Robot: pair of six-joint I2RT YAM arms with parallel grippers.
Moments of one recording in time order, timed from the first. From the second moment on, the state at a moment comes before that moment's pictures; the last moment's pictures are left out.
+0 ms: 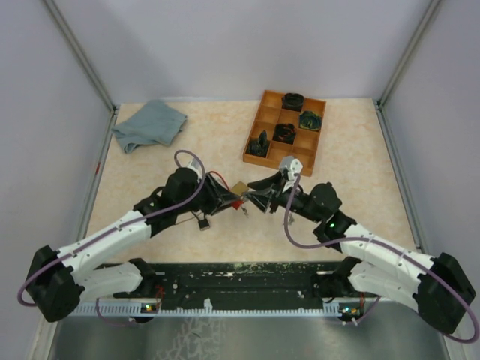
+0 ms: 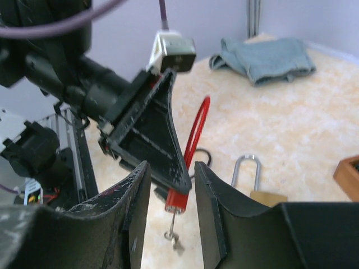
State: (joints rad) left arm -0.76 1.08 0.70 -0.14 0.12 -1.25; right arm 0.77 0.94 0.46 0.63 -0.33 0.23
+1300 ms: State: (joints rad) left arm -0.75 1.07 0.70 -0.16 0.12 -1.24; right arm 0.82 1.04 0.46 0.42 -0.33 0.29
